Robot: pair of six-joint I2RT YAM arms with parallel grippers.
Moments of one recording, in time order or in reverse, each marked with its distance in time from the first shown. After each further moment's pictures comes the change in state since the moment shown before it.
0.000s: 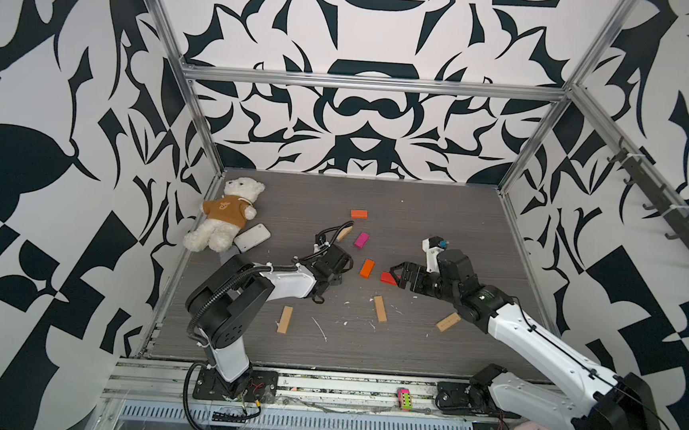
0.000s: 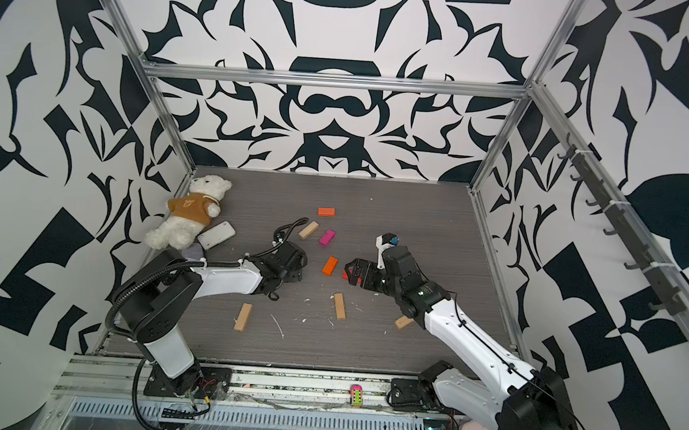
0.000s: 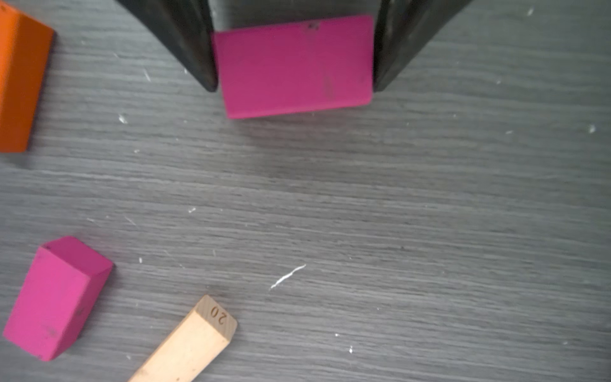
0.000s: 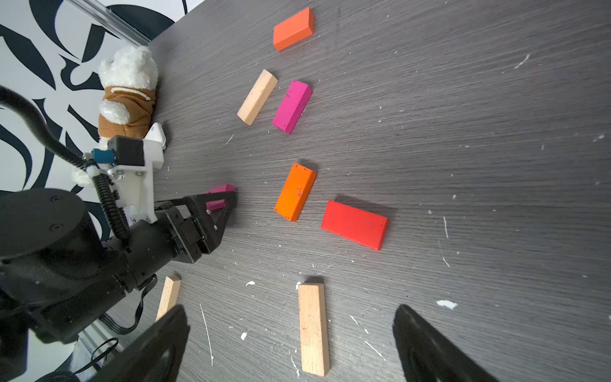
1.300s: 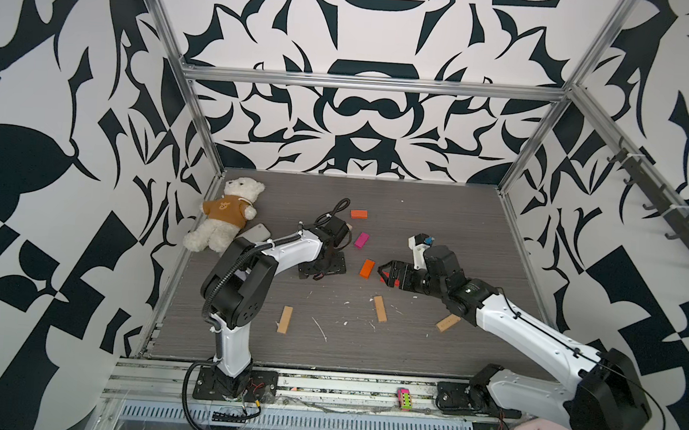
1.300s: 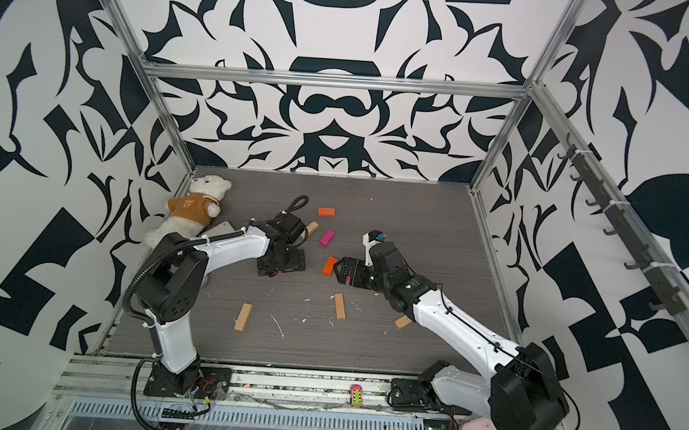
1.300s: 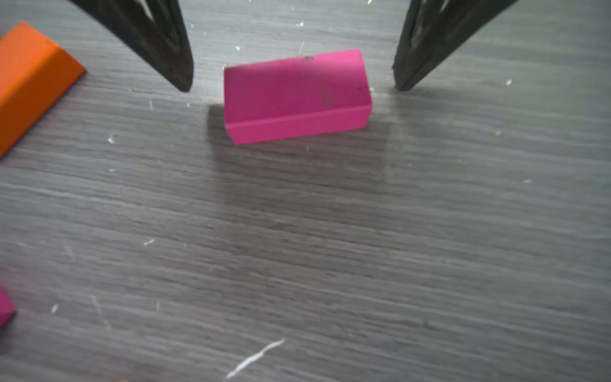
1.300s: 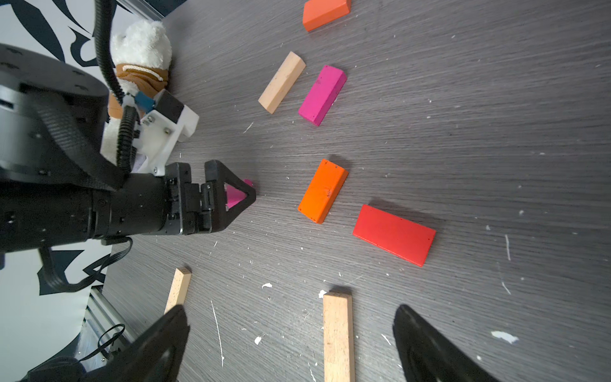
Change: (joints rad) left arm 0.146 0.144 0.407 -0.605 0.335 -0.034; right arm 0.068 0.112 0.043 0.068 -0.011 -0.001
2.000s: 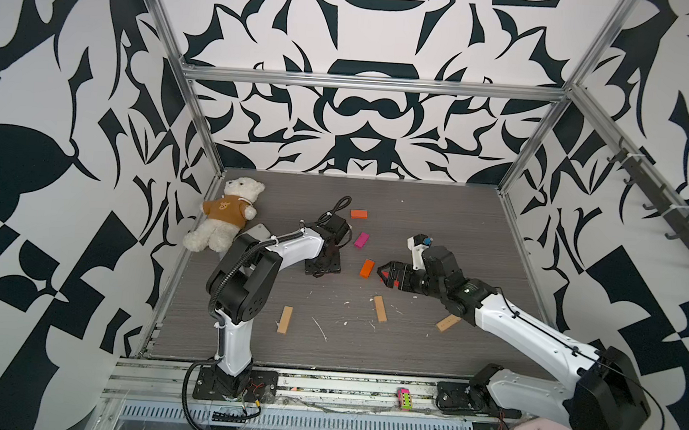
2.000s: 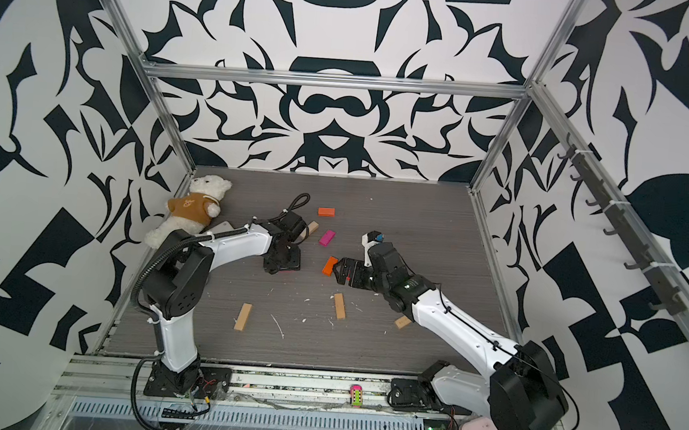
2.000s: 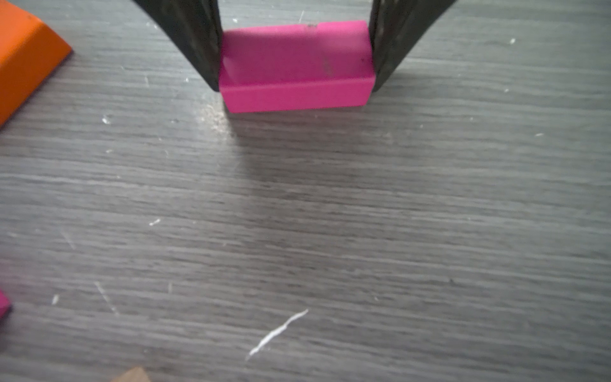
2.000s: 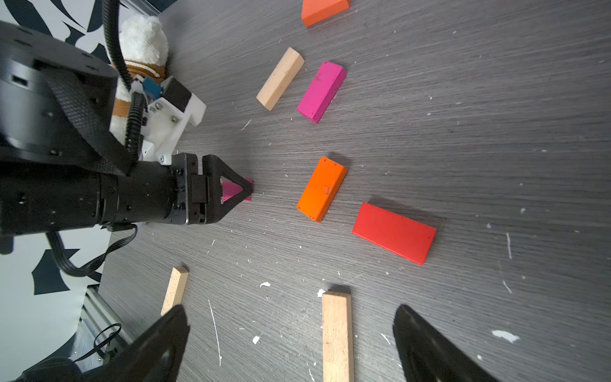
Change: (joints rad) left arm -0.001 0.038 0.029 0.013 -0.004 0.080; right arm 0.014 0.009 0.000 -0.002 0.016 0.000
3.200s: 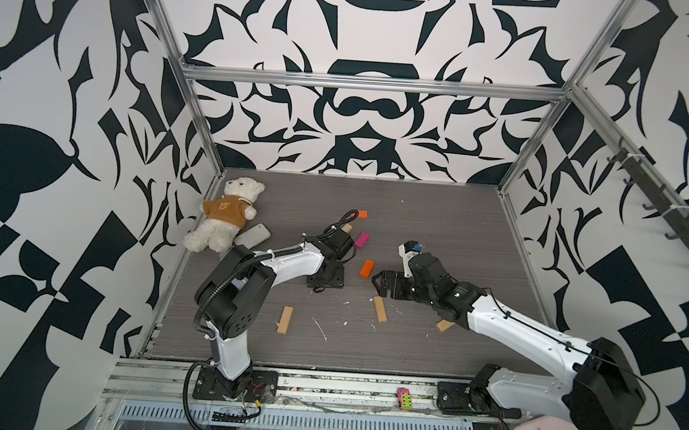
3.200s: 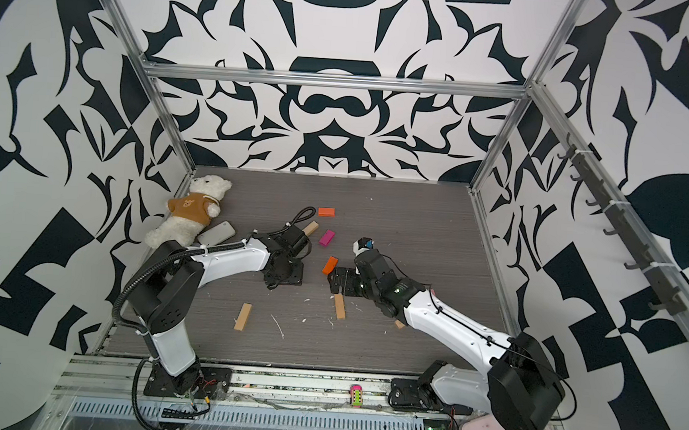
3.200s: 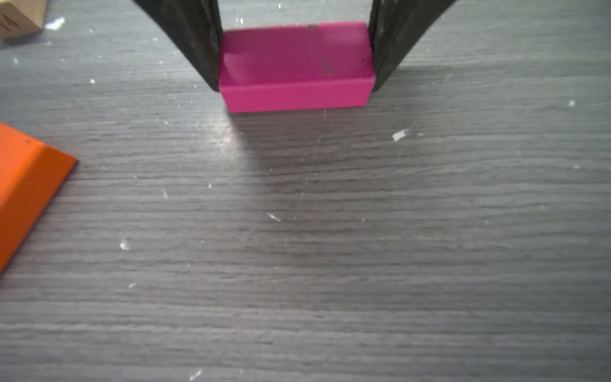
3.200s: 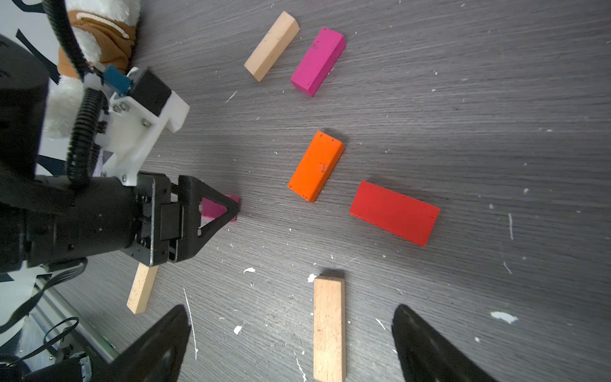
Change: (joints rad) left arm -0.087 -0.111 -0.148 0.054 0.019 -0.006; right arm 0.105 0.032 0.003 -0.037 0.117 -0.006
